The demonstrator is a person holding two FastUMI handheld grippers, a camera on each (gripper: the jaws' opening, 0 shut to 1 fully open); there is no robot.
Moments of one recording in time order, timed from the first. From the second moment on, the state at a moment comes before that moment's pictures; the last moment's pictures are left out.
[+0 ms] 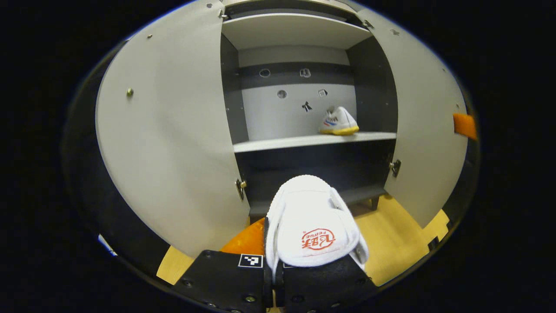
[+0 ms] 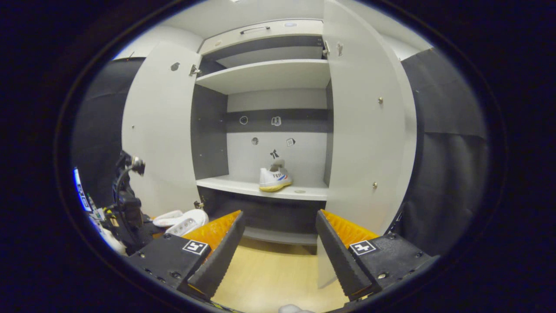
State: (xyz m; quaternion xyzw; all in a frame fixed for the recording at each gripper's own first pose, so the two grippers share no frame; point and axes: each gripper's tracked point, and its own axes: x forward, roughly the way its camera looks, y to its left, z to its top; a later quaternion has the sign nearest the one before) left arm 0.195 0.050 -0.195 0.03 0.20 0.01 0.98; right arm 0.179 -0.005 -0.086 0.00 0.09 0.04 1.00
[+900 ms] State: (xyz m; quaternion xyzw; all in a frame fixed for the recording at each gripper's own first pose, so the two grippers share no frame) left arm 0.457 0.041 -0.056 0.02 0.07 0.05 1.00; right arm 0.195 0.014 -0.089 0.00 0.09 0.07 0.99
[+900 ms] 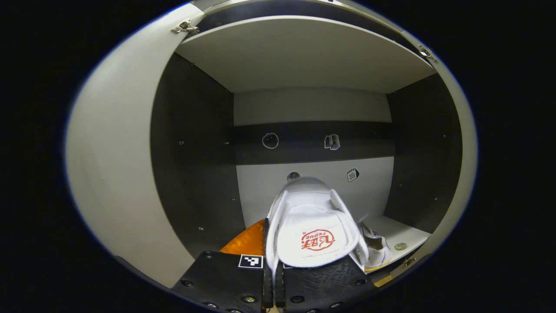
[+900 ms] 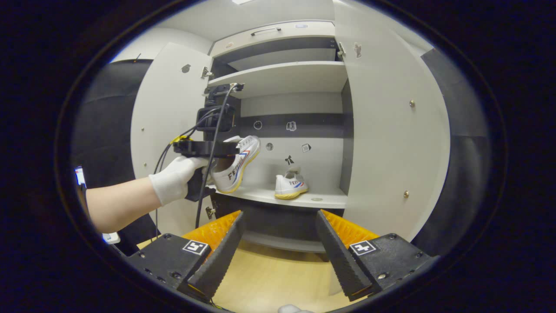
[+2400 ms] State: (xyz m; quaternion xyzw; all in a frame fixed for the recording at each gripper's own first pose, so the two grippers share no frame) left arm 0.482 0.046 -0.099 0.04 0.15 0.04 0.99; right arm 0.177 -0.008 -0.084 0.01 0.10 0.04 0.99
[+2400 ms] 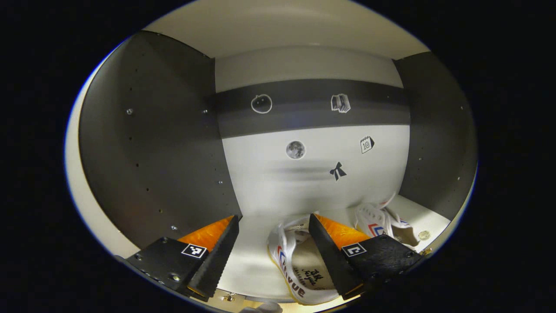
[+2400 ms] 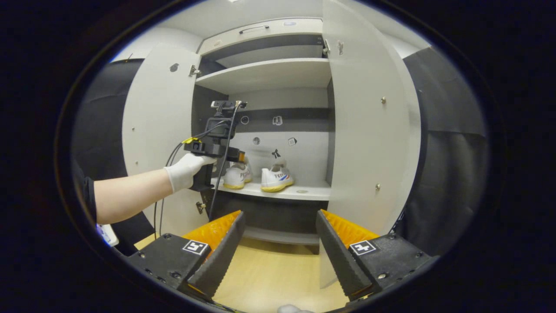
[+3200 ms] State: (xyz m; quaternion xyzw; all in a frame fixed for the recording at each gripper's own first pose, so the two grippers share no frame) left arm 0.229 0.015 0.045 0.04 -0.01 -0.03 1.00; right arm 0.090 -0.039 -0.027 -0.01 0.04 -0.05 1.00
